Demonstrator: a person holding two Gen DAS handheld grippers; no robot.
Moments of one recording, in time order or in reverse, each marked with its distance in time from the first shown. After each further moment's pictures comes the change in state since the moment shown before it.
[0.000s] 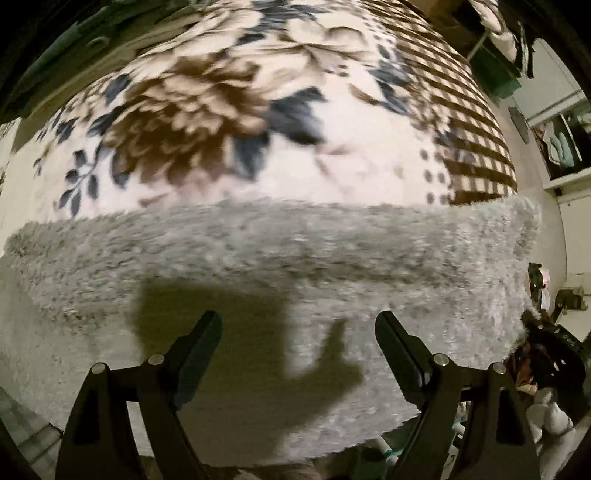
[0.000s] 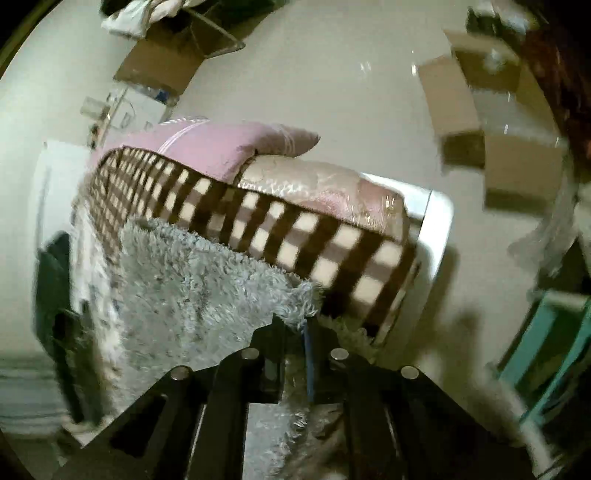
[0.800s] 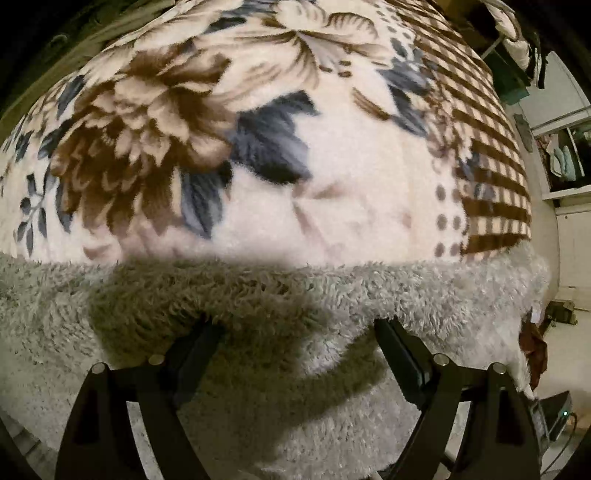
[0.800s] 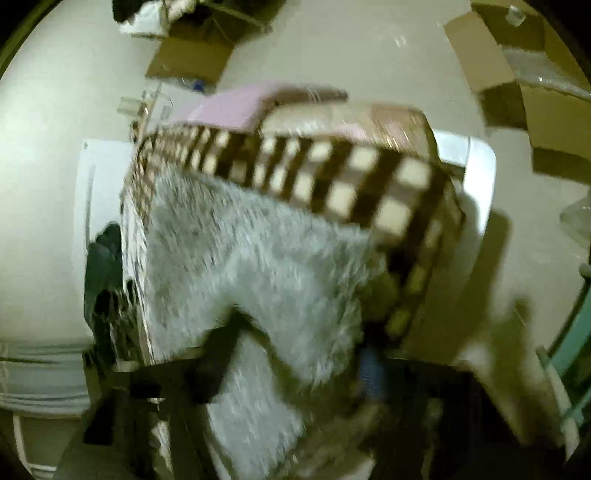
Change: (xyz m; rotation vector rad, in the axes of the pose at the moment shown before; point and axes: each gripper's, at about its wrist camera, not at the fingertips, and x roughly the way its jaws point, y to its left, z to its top) left arm 0.048 -0.019 0.084 -0.056 0.100 -0.017; right arm 0.043 -0.006 -0.047 0.095 0.055 0.299
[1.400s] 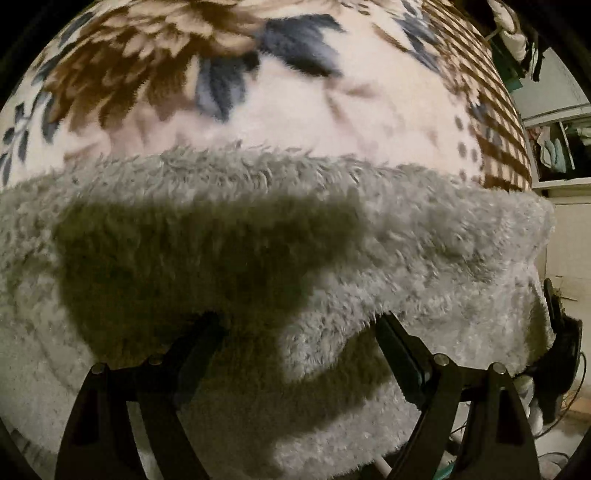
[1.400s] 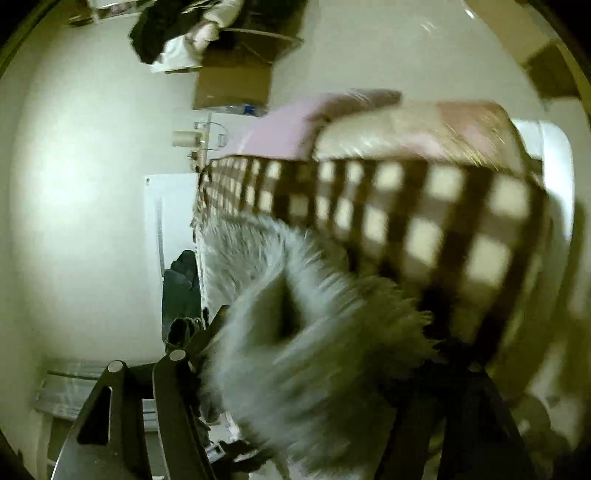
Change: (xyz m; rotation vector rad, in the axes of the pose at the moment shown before) left arm 0.027 0.036 -0.046 -0.008 0.067 -0.077; right arm 0.059 -0.008 0.020 0.081 -0.005 0.308
